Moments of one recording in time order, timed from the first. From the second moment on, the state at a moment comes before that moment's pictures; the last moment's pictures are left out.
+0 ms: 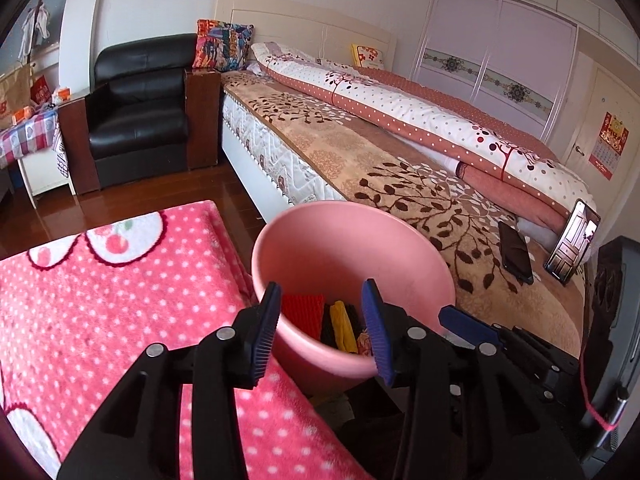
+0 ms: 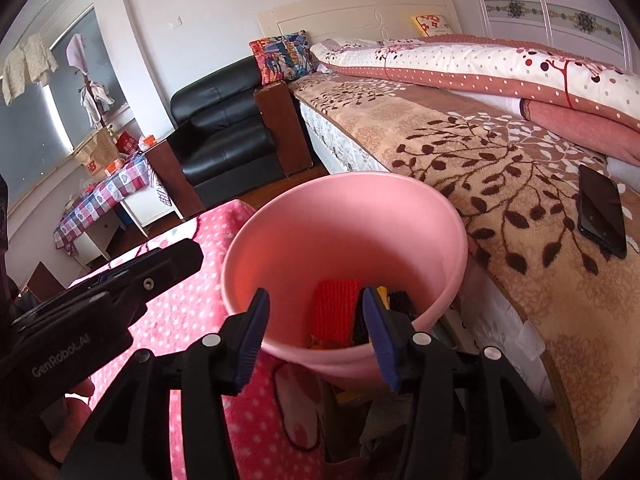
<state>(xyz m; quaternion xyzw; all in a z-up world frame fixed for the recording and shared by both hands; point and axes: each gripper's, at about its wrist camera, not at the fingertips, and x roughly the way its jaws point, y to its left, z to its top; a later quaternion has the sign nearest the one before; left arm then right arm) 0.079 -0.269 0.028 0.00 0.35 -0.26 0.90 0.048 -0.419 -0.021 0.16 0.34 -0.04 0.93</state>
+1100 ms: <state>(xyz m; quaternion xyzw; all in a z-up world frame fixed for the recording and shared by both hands) -0.010 -0.166 0.064 -0.02 0.27 -0.20 0.94 -0.035 -0.314 0.024 0.11 0.27 0.00 0.96</state>
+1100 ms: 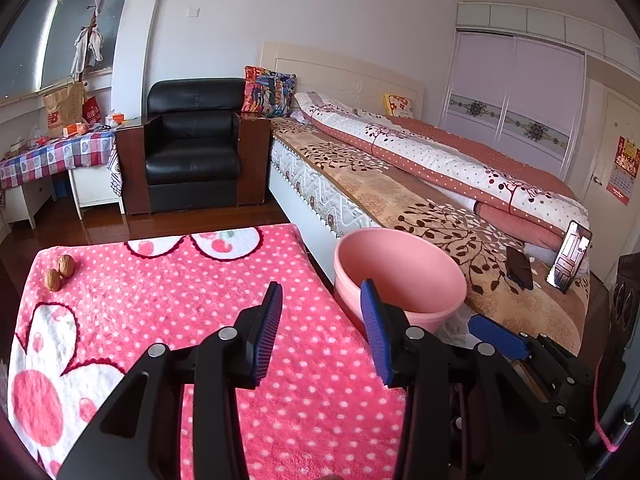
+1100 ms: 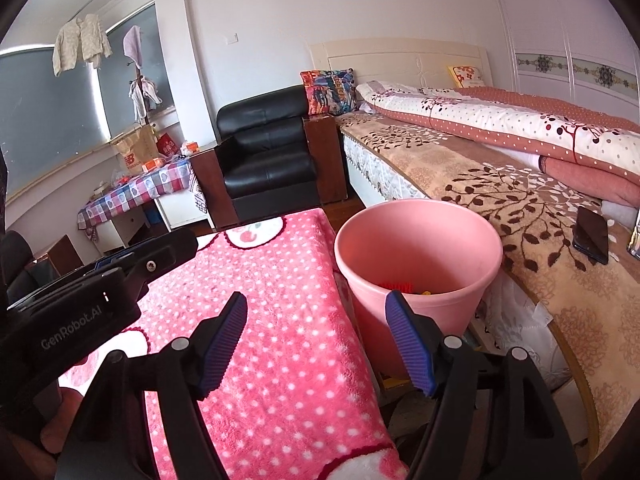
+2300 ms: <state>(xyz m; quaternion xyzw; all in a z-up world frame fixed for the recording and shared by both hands) -0.016 -0.116 0.058 -0.05 0.27 -0.15 0.95 -0.038 -0.299 0.031 0.12 0.26 0.02 0.96</state>
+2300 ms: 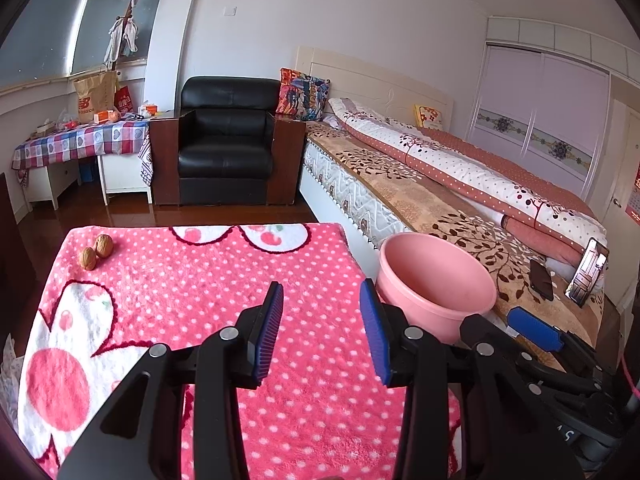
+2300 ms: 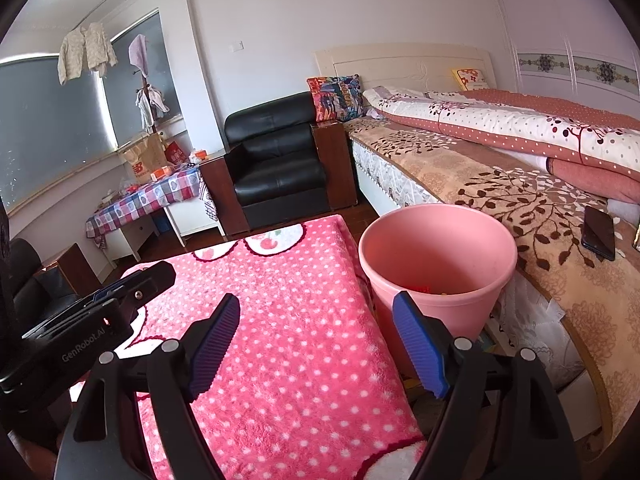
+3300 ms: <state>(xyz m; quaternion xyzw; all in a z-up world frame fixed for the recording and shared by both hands) -0.021 -0.118 0.056 -0.03 0.26 -0.15 0.95 -0.046 -0.294 0.036 0.12 0.24 0.02 0.96</state>
